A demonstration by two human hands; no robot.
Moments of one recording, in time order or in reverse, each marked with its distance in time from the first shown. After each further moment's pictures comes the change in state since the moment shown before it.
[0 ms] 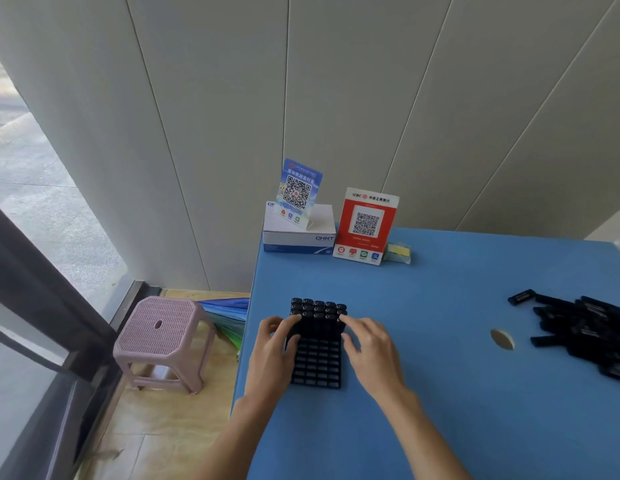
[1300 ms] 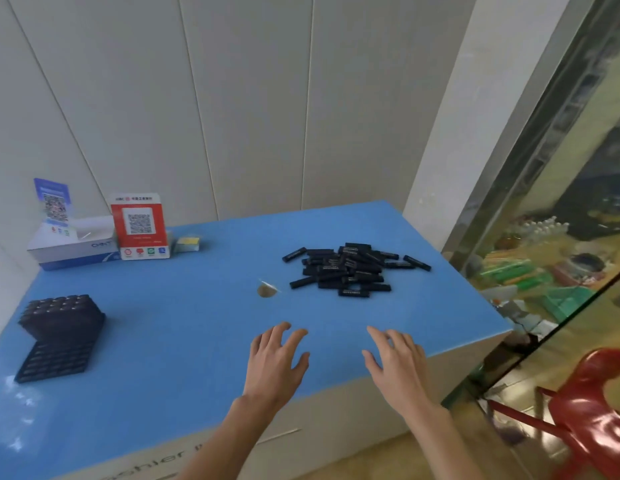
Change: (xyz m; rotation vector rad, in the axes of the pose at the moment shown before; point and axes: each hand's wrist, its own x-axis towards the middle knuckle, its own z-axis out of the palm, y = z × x) left_hand -0.164 0.332 0.278 0.376 -0.267 0.437; right_hand -0.250 0.331 -0.315 -0.476 0.074 0.268
